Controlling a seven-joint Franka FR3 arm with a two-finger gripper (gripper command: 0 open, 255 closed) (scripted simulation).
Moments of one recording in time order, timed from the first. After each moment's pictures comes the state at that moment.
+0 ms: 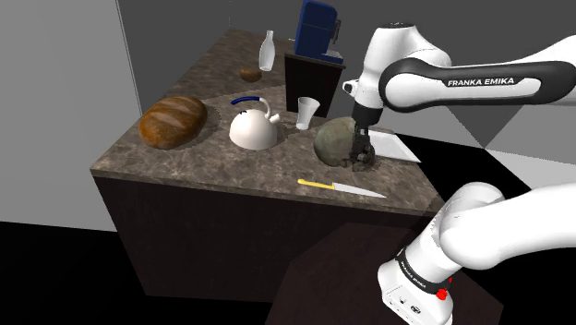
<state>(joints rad) 0.14 -0.66 -0.03 -2.62 -0.18 1.90 -0.42</state>
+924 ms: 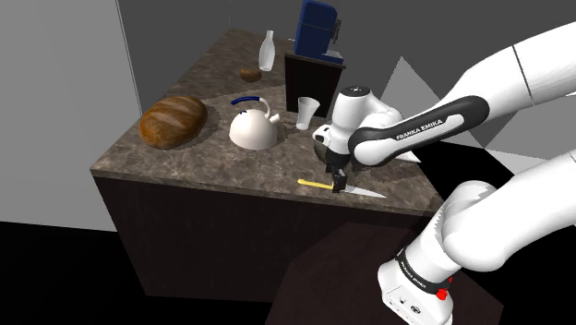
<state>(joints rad) 0.22 -0.36 -0.08 -2.79 -0.29 2.35 -0.67</state>
